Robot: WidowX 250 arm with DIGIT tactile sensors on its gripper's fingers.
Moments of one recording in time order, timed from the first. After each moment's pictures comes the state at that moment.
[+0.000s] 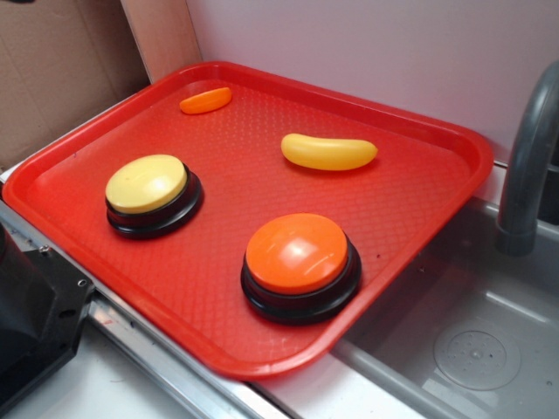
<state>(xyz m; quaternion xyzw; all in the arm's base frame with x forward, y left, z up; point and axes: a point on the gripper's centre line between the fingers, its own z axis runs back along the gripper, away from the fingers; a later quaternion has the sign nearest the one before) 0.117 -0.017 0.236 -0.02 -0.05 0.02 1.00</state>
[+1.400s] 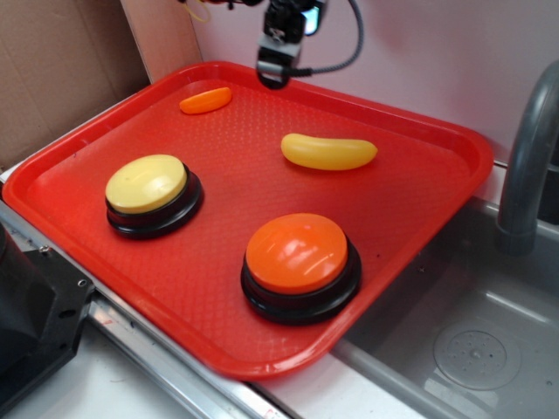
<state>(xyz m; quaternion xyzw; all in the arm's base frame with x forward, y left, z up) 0.314 -0.069 0.108 0.13 0.06 -0.58 0.80</state>
